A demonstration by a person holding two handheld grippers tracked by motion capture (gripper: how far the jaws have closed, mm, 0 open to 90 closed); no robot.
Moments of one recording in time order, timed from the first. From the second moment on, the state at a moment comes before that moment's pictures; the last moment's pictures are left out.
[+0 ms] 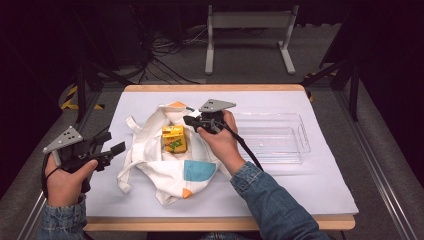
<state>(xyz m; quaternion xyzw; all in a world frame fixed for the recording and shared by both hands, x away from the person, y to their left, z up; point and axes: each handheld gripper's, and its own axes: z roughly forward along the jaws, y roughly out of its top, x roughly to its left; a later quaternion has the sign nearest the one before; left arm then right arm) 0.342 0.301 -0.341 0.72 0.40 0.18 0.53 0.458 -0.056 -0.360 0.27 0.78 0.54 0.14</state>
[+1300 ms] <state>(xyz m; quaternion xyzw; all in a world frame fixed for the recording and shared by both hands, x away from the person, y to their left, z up) 0.340 0.303 -0.340 0.72 0.40 0.18 0.53 0.488 -0.039 -0.436 0.40 0.81 0.40 0.15</state>
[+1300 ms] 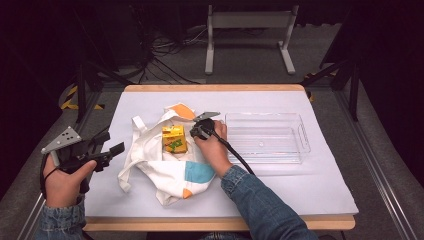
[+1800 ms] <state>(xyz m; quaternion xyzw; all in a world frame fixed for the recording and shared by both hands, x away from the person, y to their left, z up) 0.341 0.303 -0.340 0.72 0.41 0.18 0.53 0.475 -0.055 -0.391 0.39 0.77 0.49 0.15</state>
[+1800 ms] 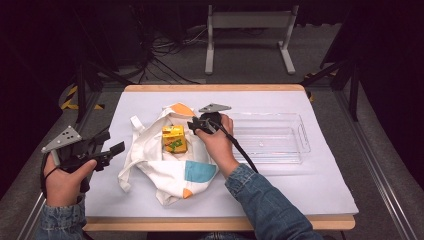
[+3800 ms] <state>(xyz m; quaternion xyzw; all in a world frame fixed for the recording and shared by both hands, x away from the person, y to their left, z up) 0.340 0.304 -0.340 0.72 0.41 0.18 0.53 0.477 -0.028 -0.380 0.15 0.82 0.55 0.07</state>
